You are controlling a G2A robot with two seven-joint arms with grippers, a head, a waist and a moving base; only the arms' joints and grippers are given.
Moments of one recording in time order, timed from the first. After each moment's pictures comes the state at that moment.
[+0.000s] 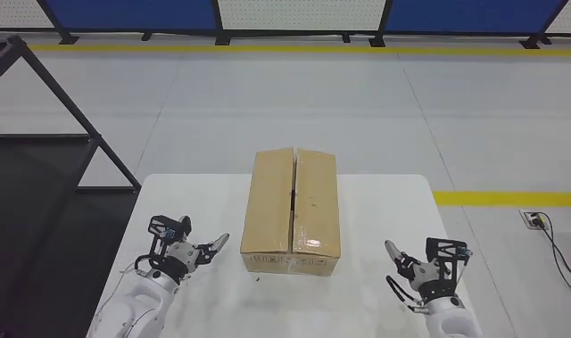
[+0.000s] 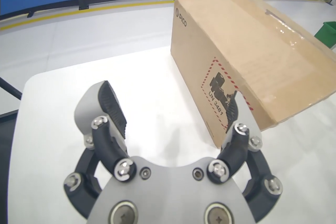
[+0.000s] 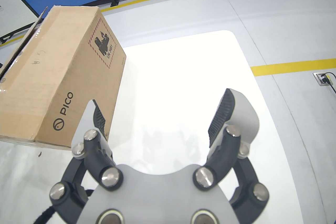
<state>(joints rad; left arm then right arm) 1.23 -1.15 -1.45 -1.62 1.13 -0.29 -0.15 -1.45 -1.21 1.45 -1.95 -1.06 0.27 0.26</state>
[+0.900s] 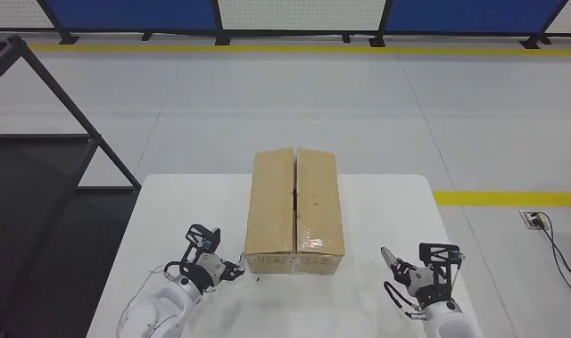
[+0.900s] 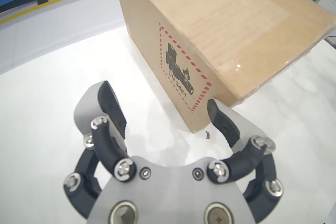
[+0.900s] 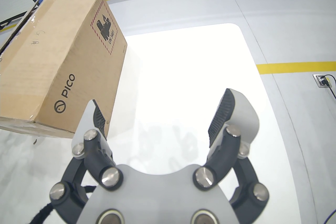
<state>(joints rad) 1.21 -1.16 -1.34 -1.61 1.19 -0.37 -0.19 -1.47 -1.22 1.45 -1.95 -1.11 0.22 0.27</state>
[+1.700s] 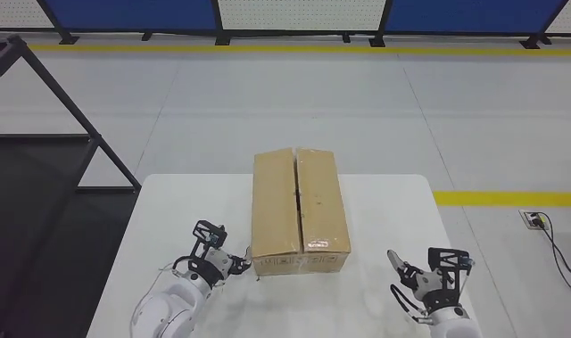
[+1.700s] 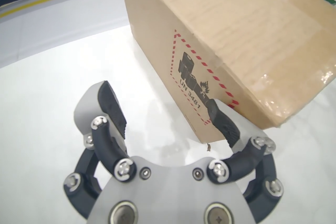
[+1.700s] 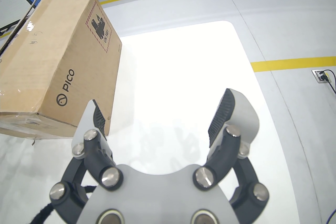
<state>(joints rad) 1.16 -1.18 -1.27 -1.57 1.18 -0.26 -0.20 -1.52 -1.23 1.50 -1.95 -1.09 0.20 0.25</state>
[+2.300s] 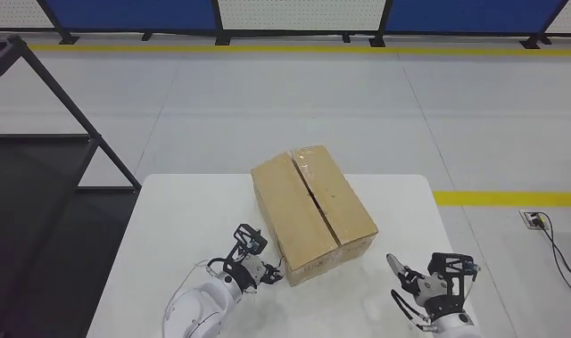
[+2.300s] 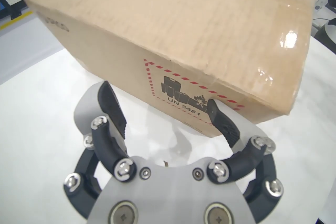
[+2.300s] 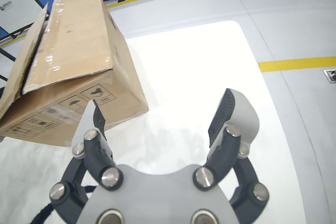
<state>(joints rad) 1.08 -1.21 -1.10 -1.58 1.23 -0.29 -0.24 -1.57 -1.23 1.53 -2.00 -1.02 0.11 0.24</state>
